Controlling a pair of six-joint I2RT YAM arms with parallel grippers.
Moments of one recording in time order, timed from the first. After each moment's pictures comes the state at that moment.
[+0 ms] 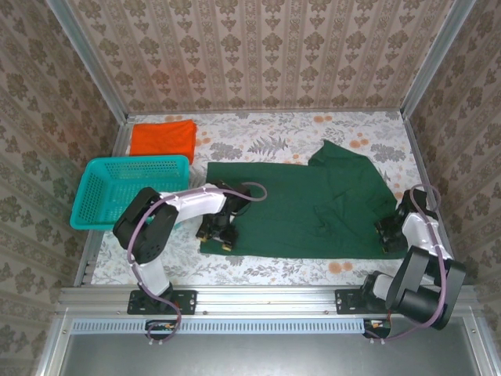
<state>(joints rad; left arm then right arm) -0.79 1.79 1.07 -1.09 -0.03 -0.41 -0.49 1.18 0.57 -0.77 -0.06 0.92</state>
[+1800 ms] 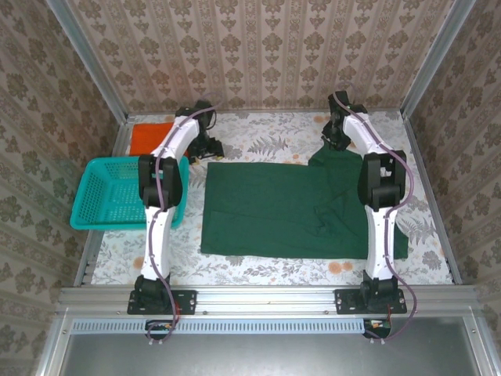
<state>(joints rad) -0.28 2.43 2.22 -1.22 0.02 -0.44 0.06 2.33 2.08 -0.95 0.11 0.83</state>
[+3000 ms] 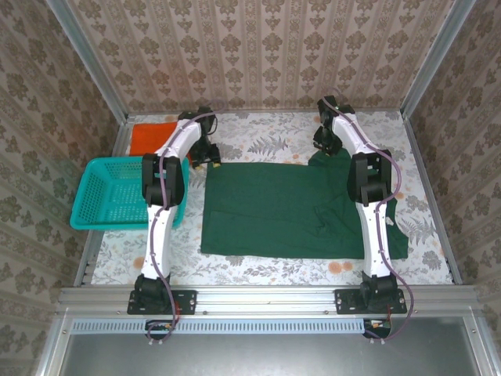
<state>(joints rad) -0.28 2.49 2.22 -1.23 0.03 -0.38 0.10 2.50 2.28 -1.10 0.10 0.75</state>
